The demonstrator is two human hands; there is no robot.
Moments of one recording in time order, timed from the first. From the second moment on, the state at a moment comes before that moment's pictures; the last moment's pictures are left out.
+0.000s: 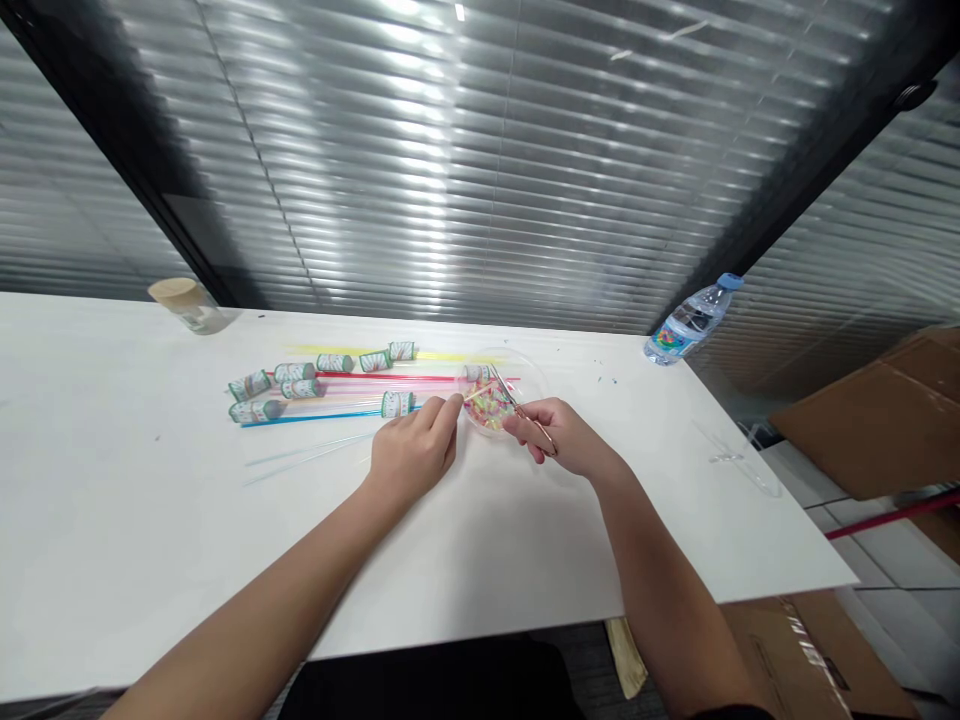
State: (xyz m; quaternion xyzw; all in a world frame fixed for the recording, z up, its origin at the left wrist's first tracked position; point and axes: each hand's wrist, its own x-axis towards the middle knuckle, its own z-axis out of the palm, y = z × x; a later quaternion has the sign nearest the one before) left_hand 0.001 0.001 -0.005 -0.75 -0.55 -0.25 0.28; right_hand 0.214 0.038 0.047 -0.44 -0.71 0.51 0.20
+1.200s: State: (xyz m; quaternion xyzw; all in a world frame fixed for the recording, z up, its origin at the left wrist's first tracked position) left_hand 0.002 0.001 0.000 -0.75 -0.59 -0.21 0.20; right_hand 0.214 0.038 0.047 -0.45 -0.72 0.48 0.20
